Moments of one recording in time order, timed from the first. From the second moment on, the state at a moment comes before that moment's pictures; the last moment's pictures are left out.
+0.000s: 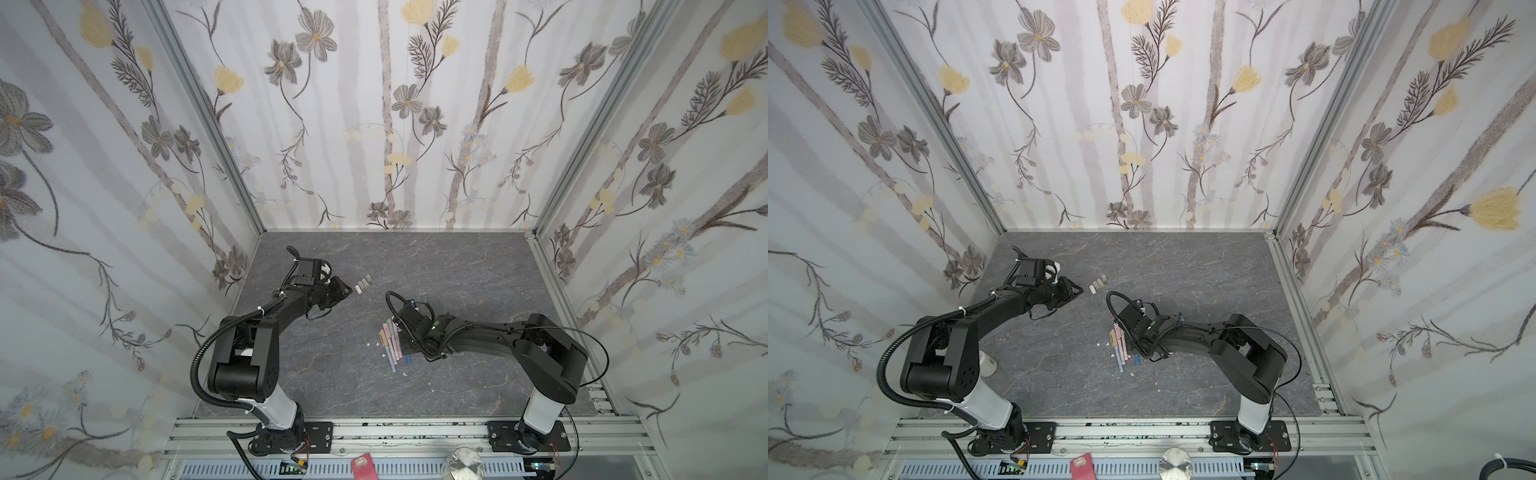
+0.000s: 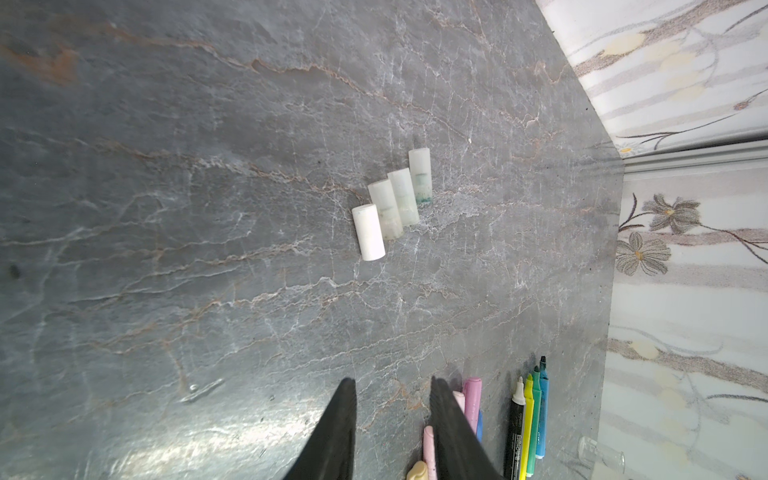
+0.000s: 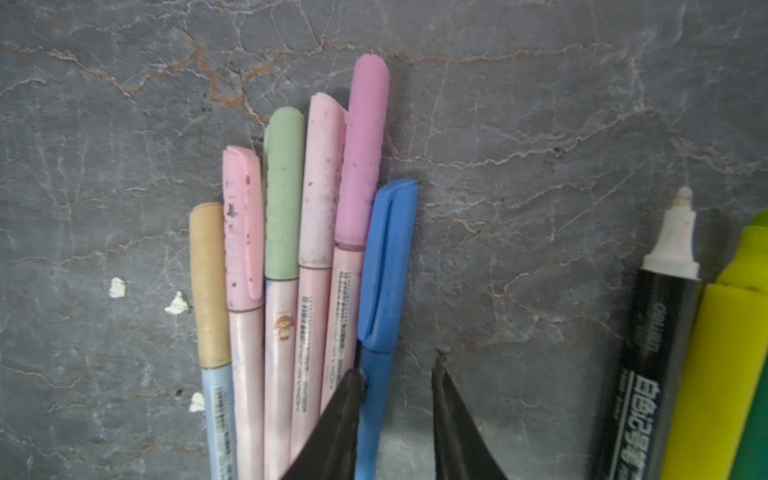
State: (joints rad) left arm -0.12 1.63 0.94 -0.19 0.47 -0.63; right arm 0.97 1.78 1.03 -0.38 0.18 0.68
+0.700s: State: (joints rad) left arm -0.12 1.61 0.93 -0.19 0.48 -0.64; right arm 0.99 1.75 0.93 -0.32 0.22 0.69
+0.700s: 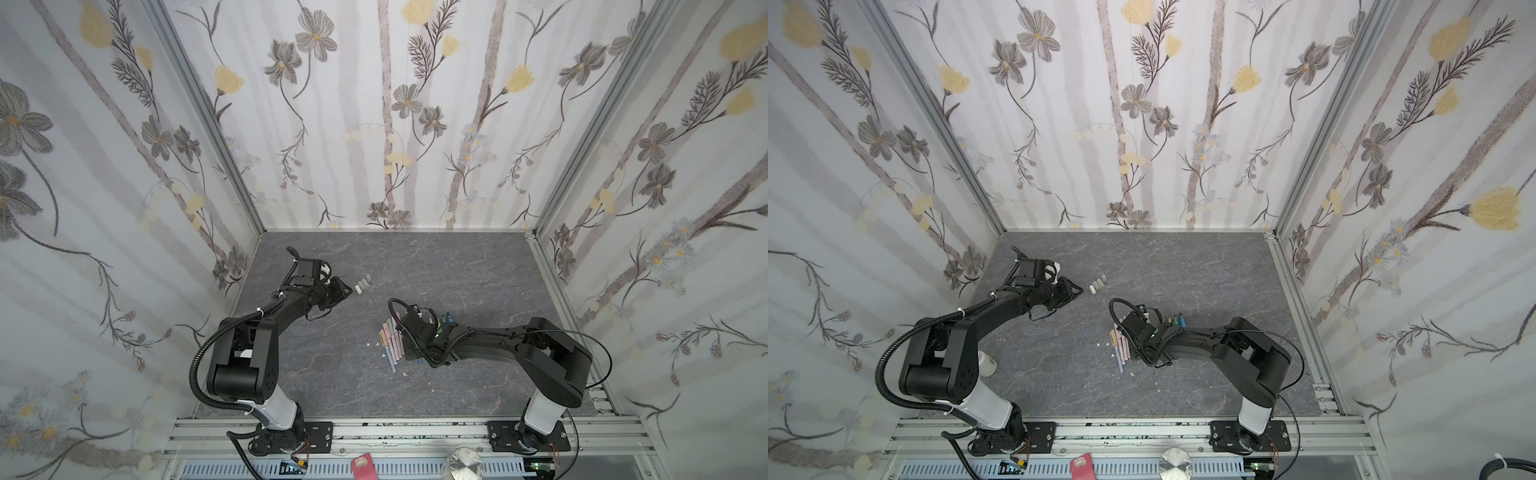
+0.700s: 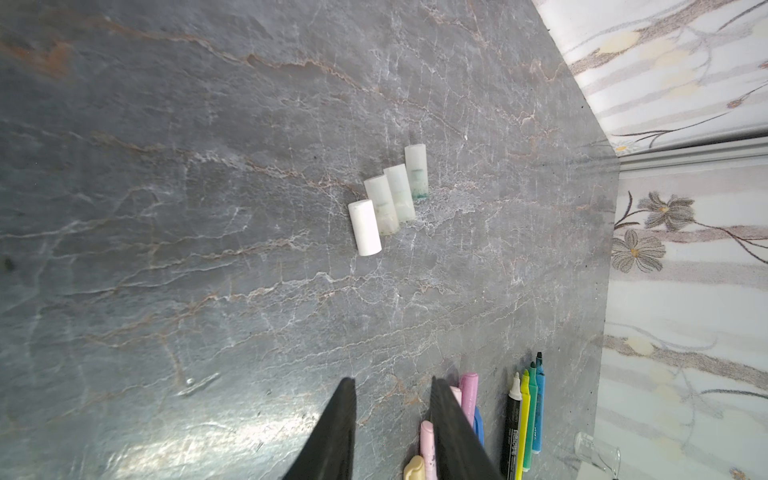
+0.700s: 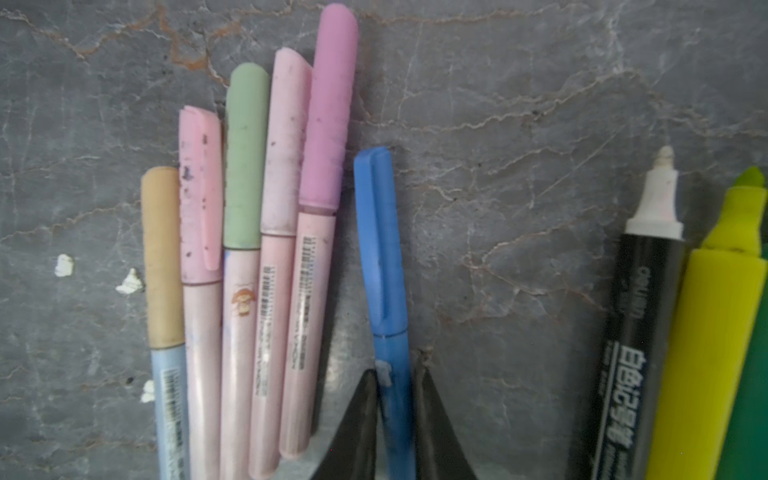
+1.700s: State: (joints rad) left arm -0.60 1.64 1.13 -0.21 0.59 -0.79; right arm 0.69 1.34 0.81 -0.29 -0.12 0.49
